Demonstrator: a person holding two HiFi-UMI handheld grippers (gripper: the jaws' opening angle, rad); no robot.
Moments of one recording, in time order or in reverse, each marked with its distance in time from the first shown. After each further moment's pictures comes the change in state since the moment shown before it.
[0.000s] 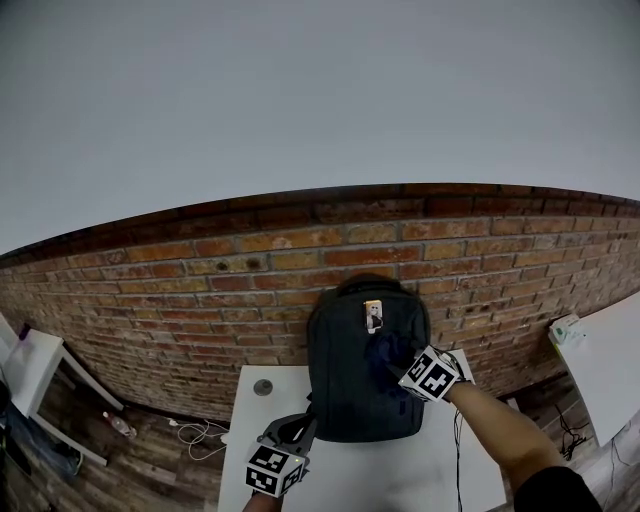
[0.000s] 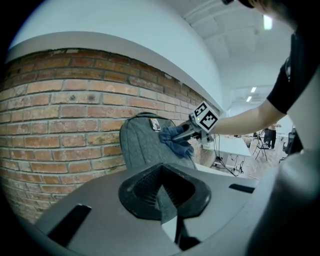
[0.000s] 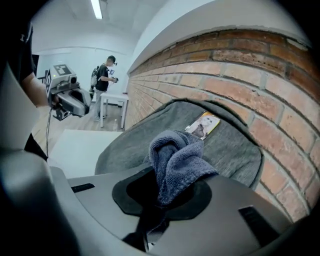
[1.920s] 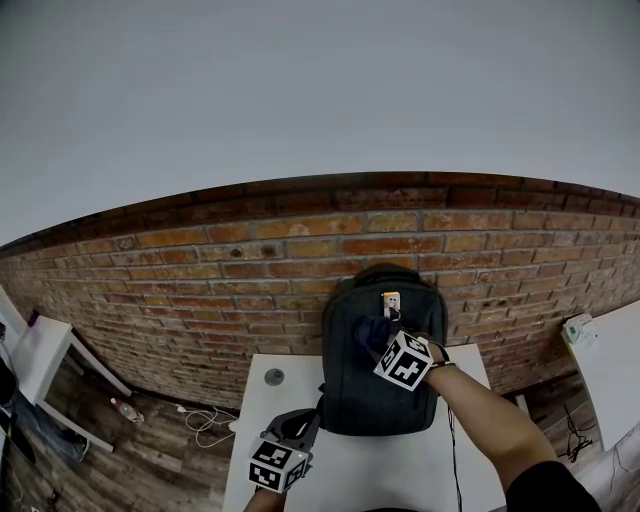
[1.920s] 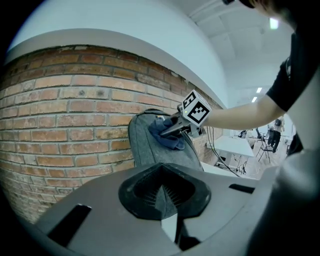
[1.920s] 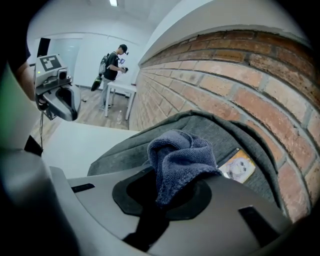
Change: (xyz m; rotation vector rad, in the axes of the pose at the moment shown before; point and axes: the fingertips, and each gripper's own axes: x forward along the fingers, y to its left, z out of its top) left arm -0.009 0.018 -0.016 -0.041 0.023 0.038; right arm 0.053 0.022 0.061 -0.155 0.075 0.035
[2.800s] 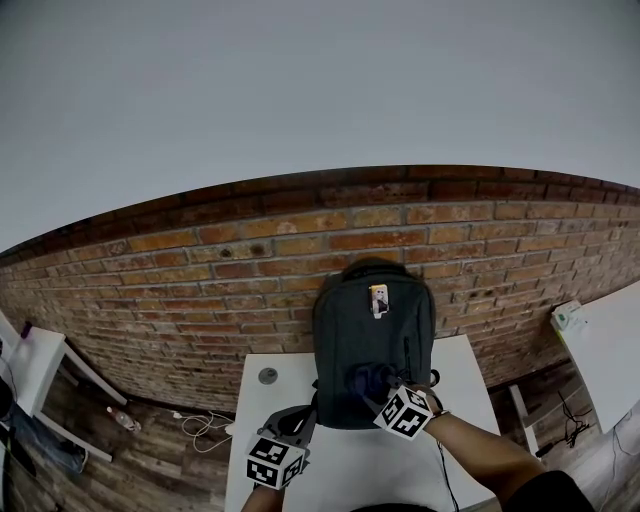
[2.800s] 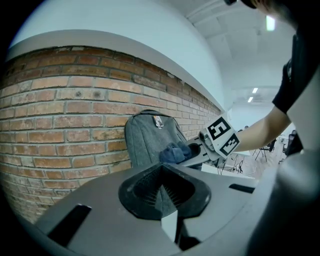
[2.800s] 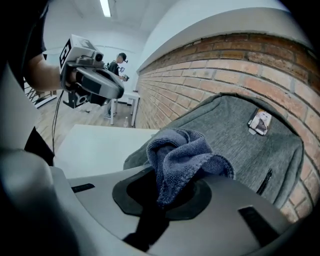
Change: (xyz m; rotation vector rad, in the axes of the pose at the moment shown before) left arm -0.005 -0.009 0.001 0.018 -0.009 -0.033; right arm -0.014 0.122 -0.055 0.111 -0.062 0.051
